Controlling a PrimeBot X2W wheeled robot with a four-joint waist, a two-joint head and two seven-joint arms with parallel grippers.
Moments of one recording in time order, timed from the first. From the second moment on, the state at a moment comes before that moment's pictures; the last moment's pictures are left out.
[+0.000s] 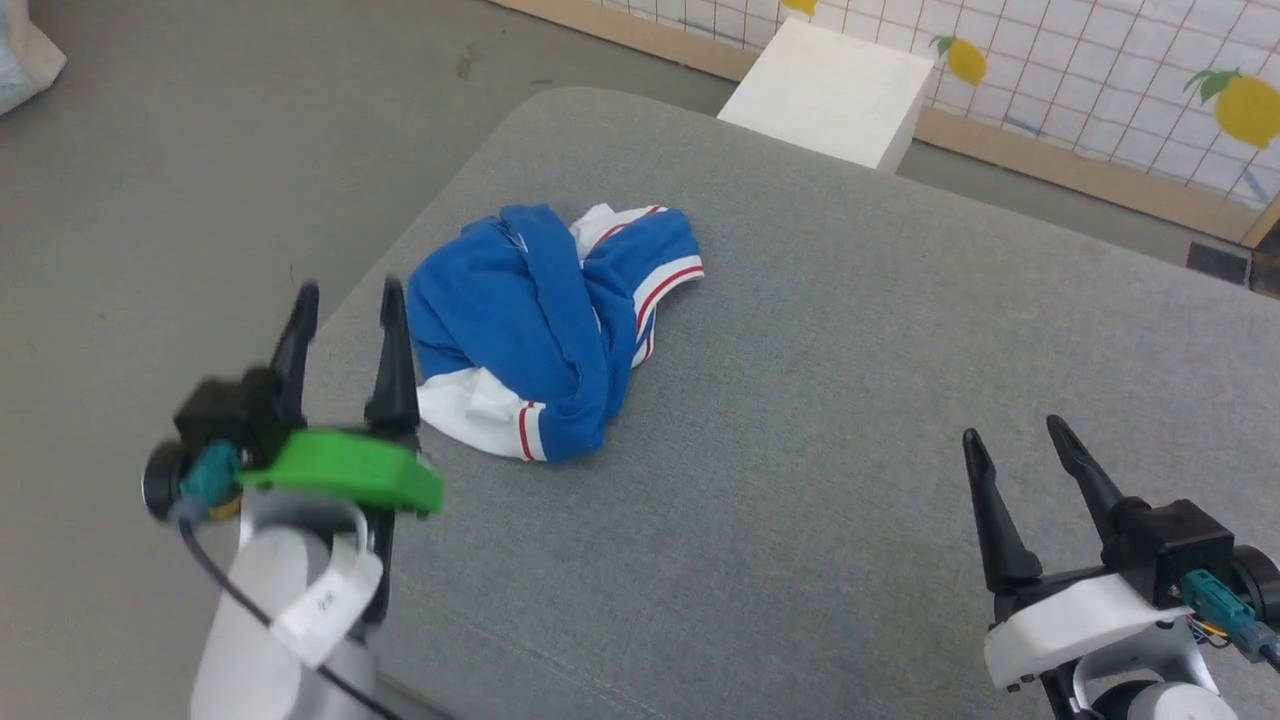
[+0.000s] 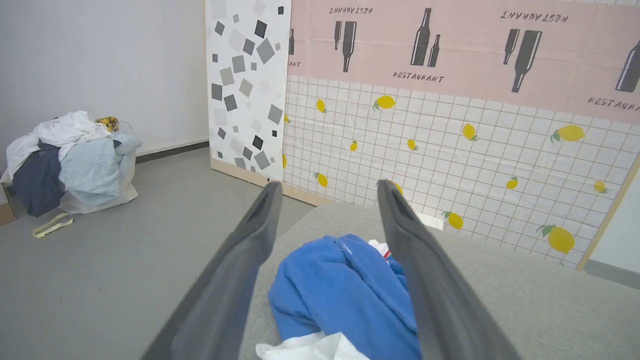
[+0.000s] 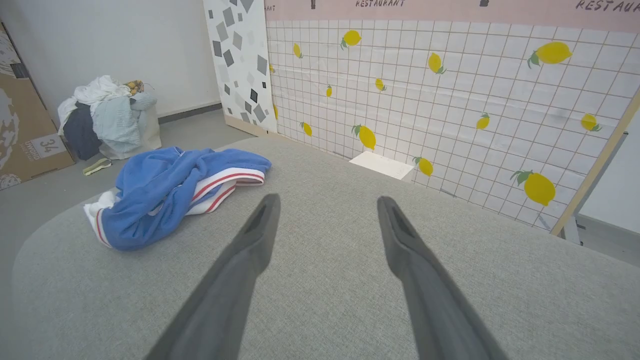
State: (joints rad) left arm -0.29 0.06 0.02 0.17 -0.19 -0.09 -0.21; right arm 0.05 -0.05 -0.01 -0.09 0.04 0.13 -0.03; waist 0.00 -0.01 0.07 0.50
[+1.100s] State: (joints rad) left arm -0.82 0.38 -0.40 1.05 -0.89 -0.13 0.47; right arm -0.06 -0.05 0.01 -0.07 0.05 0.13 0.00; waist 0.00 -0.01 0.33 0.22
